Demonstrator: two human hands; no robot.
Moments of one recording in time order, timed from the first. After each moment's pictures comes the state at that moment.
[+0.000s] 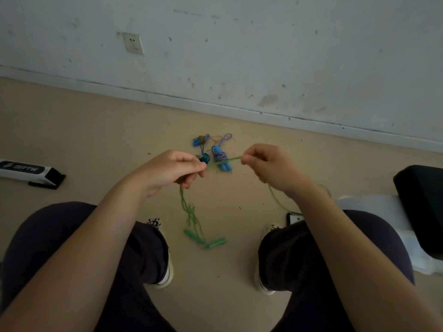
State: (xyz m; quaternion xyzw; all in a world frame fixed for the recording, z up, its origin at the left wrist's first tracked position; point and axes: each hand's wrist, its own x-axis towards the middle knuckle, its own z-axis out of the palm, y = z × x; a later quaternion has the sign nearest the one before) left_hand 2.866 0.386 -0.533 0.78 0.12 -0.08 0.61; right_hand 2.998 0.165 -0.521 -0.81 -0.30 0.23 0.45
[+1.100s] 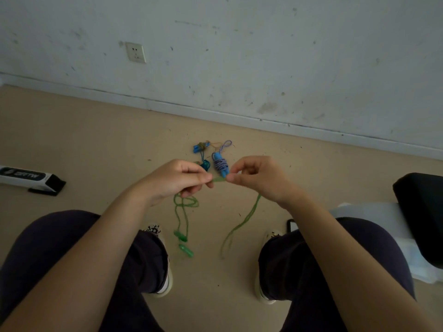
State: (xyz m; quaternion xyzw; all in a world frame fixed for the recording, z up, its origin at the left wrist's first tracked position) left_hand 2.865 0.382 -0.532 0.79 0.09 -0.09 0.60; right_hand 2.990 0.174 -0.524 -0.77 -0.32 0.27 0.48
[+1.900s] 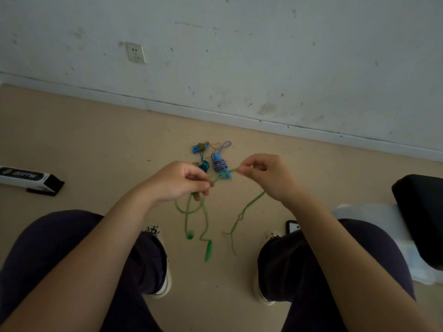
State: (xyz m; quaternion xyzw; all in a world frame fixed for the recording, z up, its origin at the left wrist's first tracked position) left_hand 2.869 0.372 -0.532 0.81 0.14 -0.08 0.56; right_hand 2.999 0.167 -0.527 -0.81 -0.28 0.20 0.47
